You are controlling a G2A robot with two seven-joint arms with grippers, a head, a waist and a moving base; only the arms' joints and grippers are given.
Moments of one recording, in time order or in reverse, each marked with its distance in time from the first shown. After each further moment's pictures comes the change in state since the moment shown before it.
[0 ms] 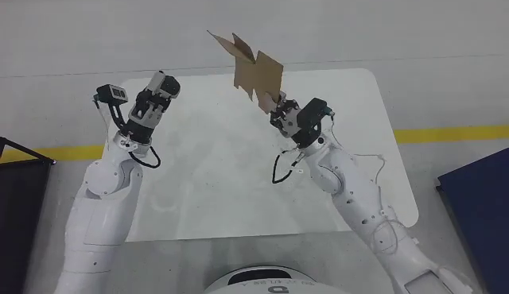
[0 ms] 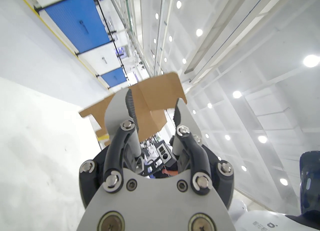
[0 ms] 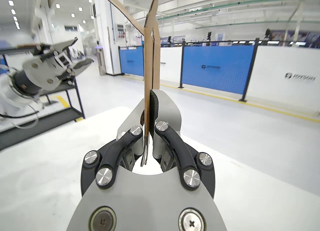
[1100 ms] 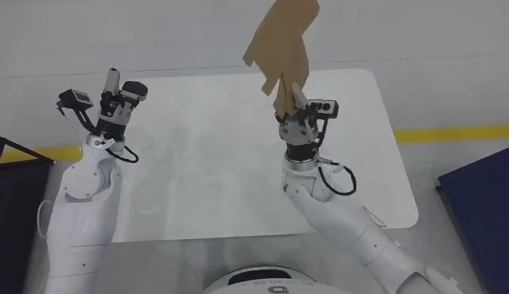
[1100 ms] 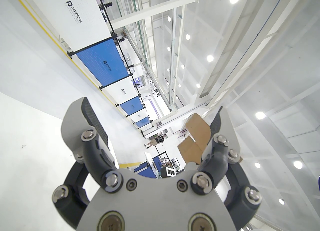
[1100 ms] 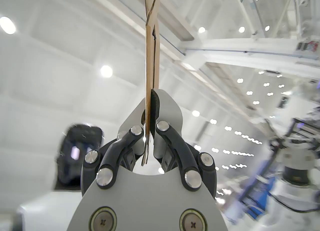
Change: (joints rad) left arm 0.026 0.007 -0.101 0.033 0.054 0.008 0.045; right arm 0.005 -0.041 -0.239 -0.106 2.317 -0.466 0.870
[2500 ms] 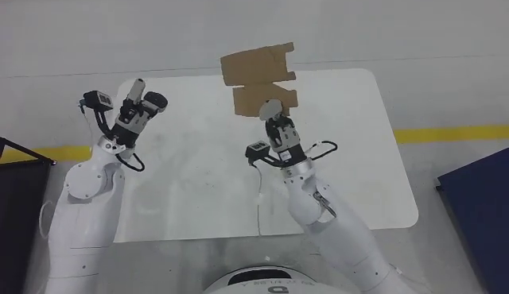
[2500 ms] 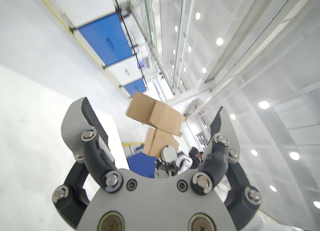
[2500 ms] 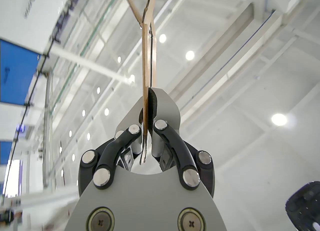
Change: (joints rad) left arm 0.010 0.020 0.010 -0.001 -0.086 0.112 -0.339; right arm -0.219 -0.032 0.152 -0.132 1.107 1.002 -0.168
